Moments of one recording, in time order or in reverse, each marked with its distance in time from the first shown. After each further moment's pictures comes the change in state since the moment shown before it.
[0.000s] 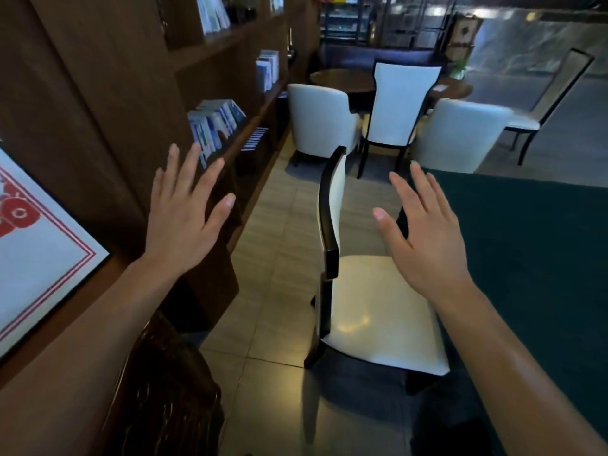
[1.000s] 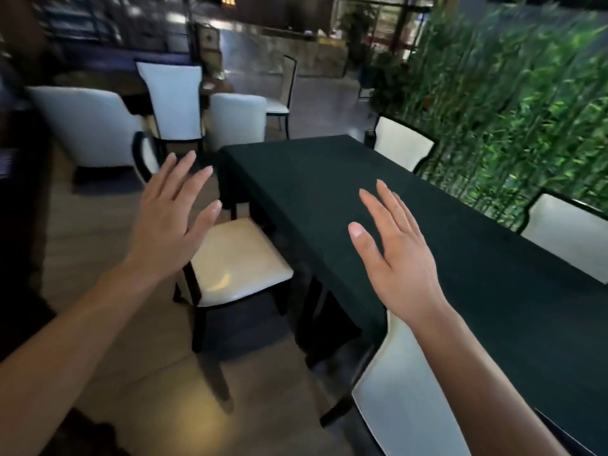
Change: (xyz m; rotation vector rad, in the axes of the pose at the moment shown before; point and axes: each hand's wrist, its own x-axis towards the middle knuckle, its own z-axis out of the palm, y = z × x) left_hand -0.168 0.147 -0.089 -0.636 -0.063 0.552; right_hand -0.379 -0.156 -0.192 -0.204 0.242 0.498
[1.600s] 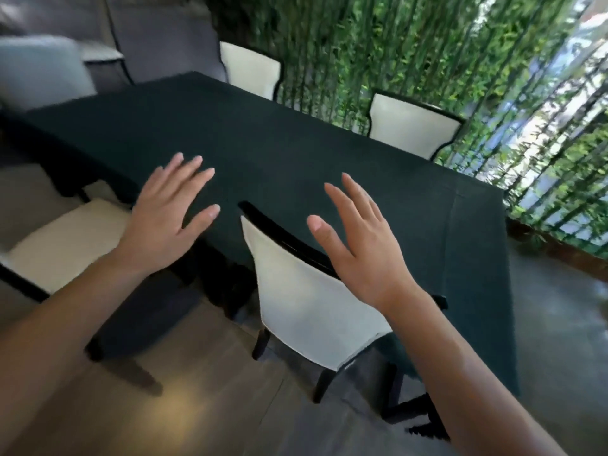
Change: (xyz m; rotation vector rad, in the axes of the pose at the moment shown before) left_hand -0.036 0.235 0.149 -0.254 -0.355 0.413; right_hand -0.178 0.127 -0.129 -0.131 0.017 0.396
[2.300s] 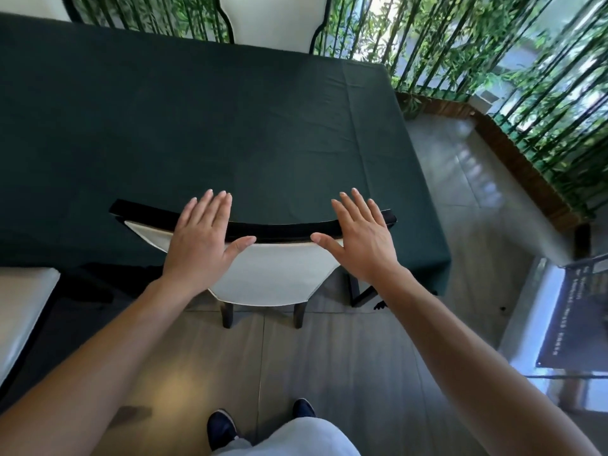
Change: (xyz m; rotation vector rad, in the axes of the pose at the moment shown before) left_hand 0.044 0.055 0.201 0.064 -0.448 0.392; right_hand -0.051 0.162 0.082 -0.522 -0.112 0.565
